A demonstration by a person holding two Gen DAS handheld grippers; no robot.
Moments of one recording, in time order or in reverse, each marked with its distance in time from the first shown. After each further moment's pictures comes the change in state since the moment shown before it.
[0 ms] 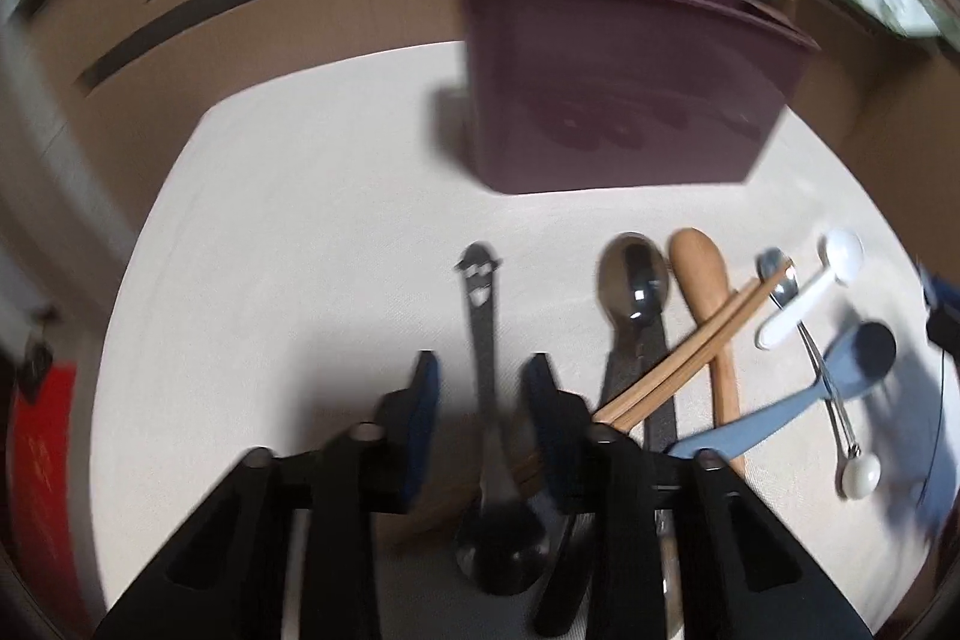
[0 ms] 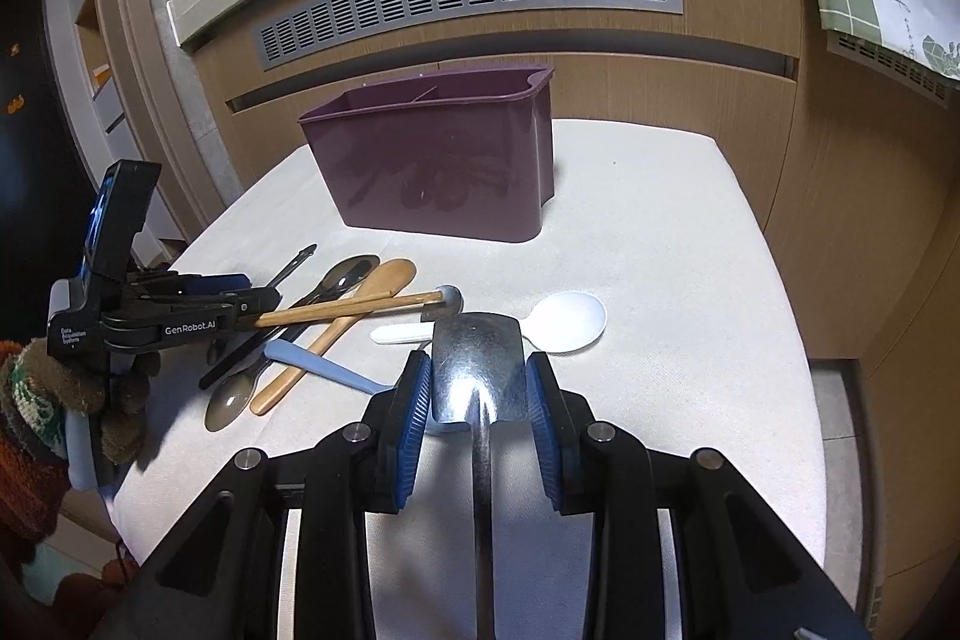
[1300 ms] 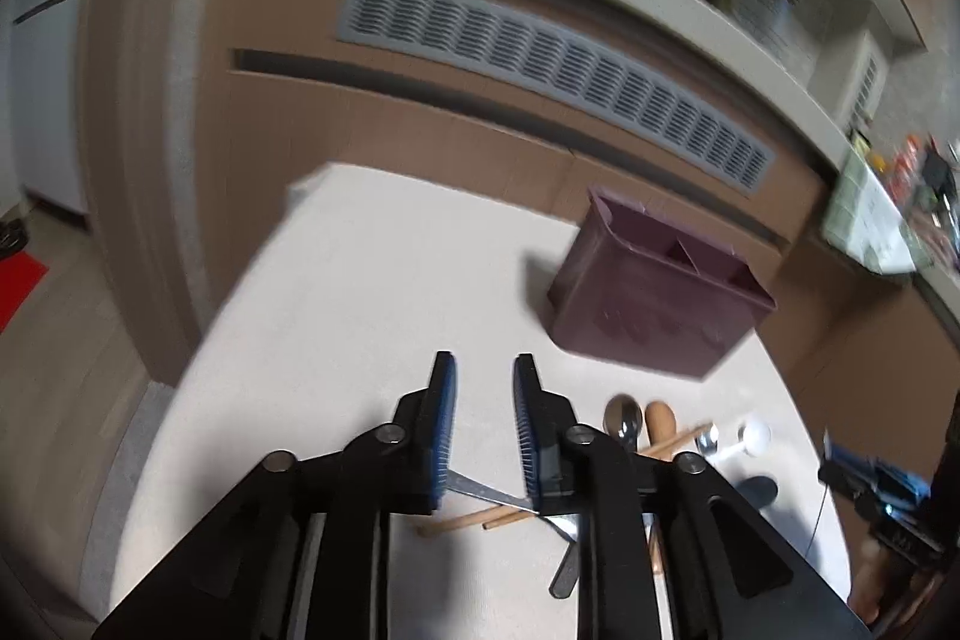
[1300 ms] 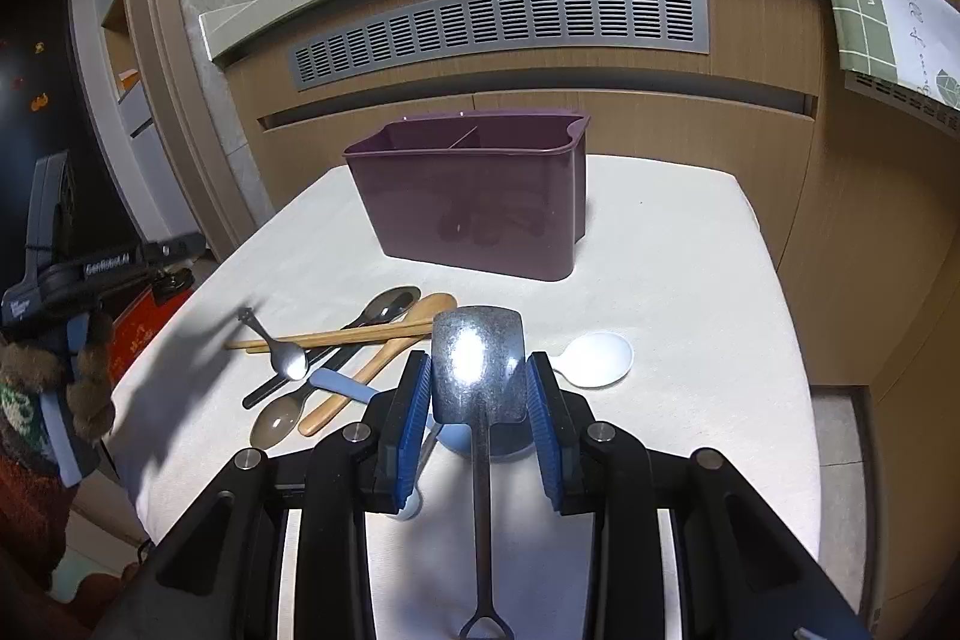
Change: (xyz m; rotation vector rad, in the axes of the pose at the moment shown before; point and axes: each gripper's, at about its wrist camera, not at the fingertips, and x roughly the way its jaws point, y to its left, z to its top) left arm -0.095 0.089 -0.034 -0.364 -0.306 -0.124; right arm -0.018 0.015 0.012 -0.026 -0.036 0.062
